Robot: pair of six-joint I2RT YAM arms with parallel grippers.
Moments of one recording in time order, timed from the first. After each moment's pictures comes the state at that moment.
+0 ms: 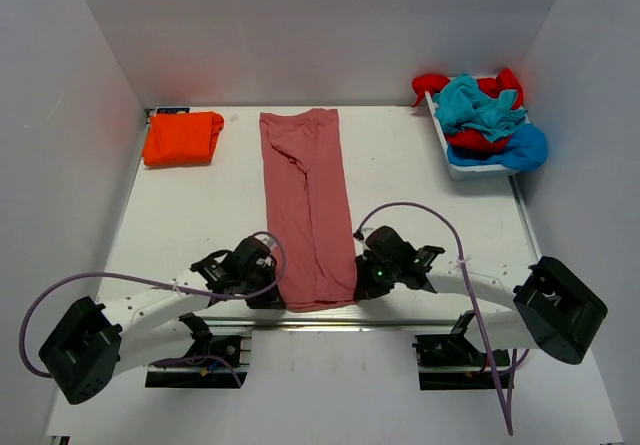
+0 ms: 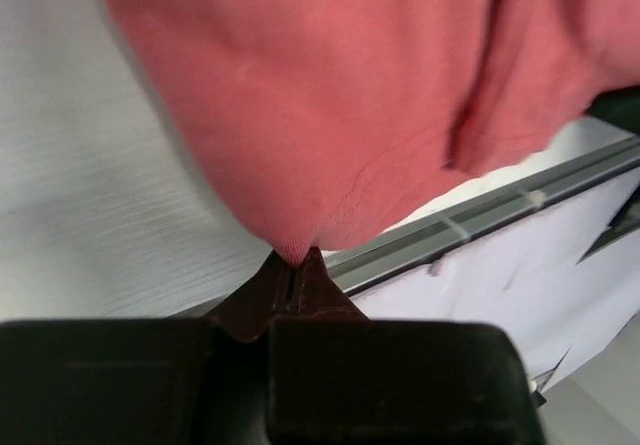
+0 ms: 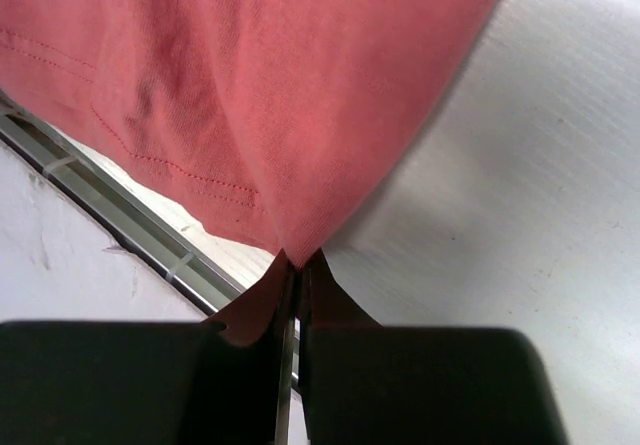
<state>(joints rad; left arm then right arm) -0.77 1.03 0.39 -0.42 0.22 -0.85 0.89 1.28 0.51 -0.22 -0.25 0.54</state>
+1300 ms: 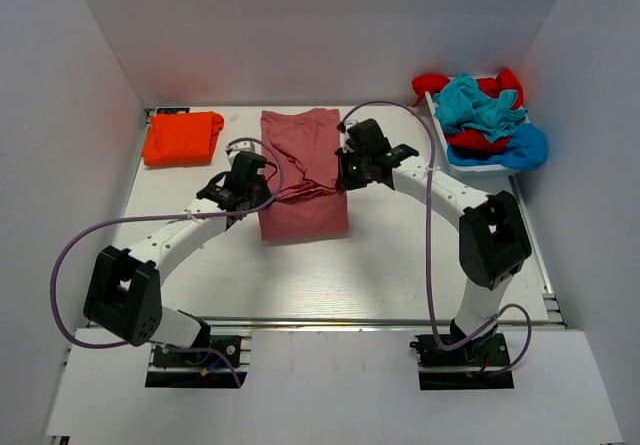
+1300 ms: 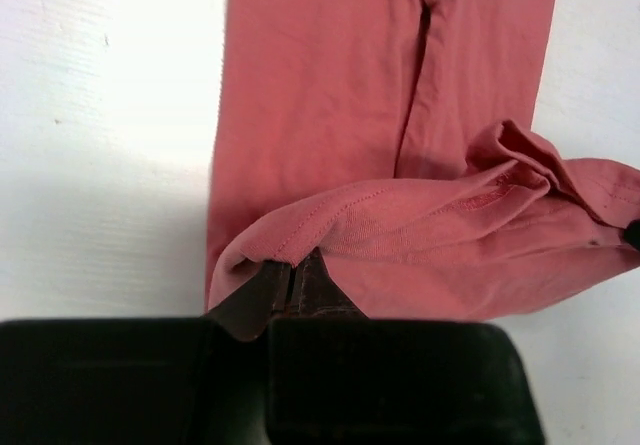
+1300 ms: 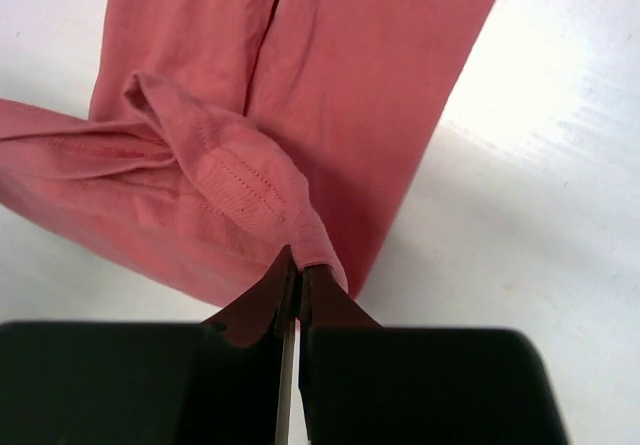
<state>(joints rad) -0.49 1.40 0.97 -0.36 -0.26 -0.67 0.61 1.79 1.42 -0.46 -0.12 0.29</state>
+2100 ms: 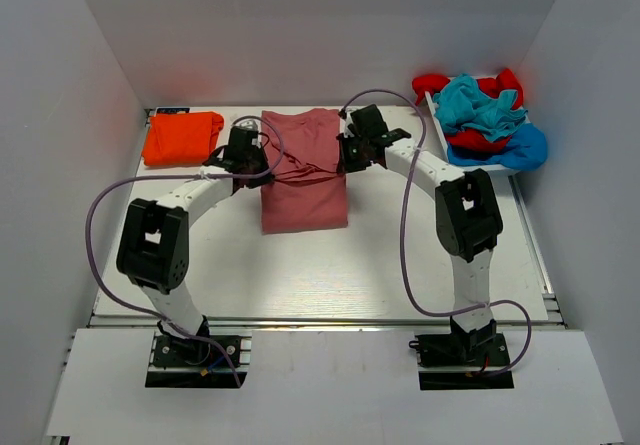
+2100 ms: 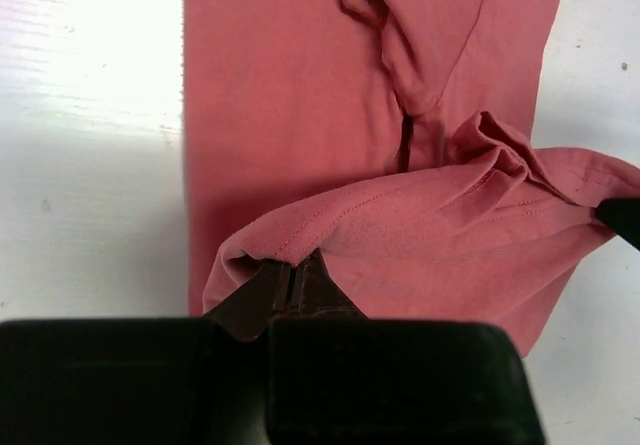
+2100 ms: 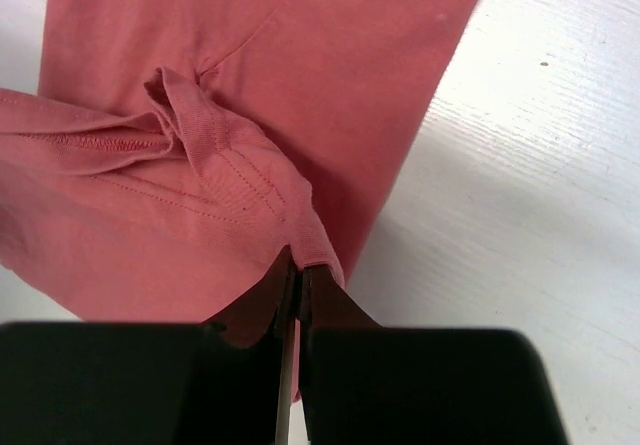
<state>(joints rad) -0.32 1.72 1.19 -0.25 -0.01 -0.54 0.50 2.07 1.67 -0.45 -0.19 0.21</state>
